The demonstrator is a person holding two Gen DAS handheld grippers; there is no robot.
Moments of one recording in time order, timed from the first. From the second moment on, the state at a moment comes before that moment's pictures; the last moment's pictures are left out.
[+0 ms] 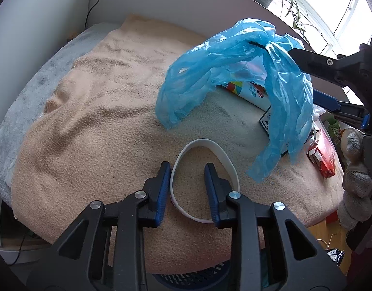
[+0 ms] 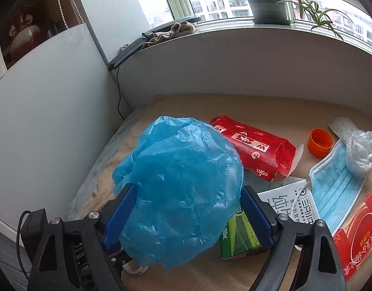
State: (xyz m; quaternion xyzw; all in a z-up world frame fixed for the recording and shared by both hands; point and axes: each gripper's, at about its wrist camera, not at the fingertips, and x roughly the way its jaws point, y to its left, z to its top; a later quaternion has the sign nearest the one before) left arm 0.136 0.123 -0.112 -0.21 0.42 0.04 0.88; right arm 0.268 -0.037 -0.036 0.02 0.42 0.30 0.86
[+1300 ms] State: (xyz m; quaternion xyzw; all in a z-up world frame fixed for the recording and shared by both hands) left arm 0.058 0.132 -0.074 -0.21 0.35 0.07 0.91; right arm 0.115 -0.151 0.058 -0.01 0.25 0.37 0.90
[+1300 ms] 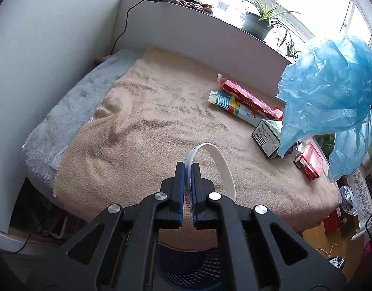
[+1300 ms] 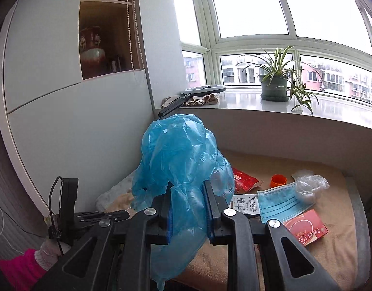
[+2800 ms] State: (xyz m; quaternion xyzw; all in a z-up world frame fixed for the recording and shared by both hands) left arm 0.022 0.015 -0.283 -0.19 0.53 0.02 0.82; right arm 0.040 -0.198 -0.186 -0.04 0.49 0.29 0.82
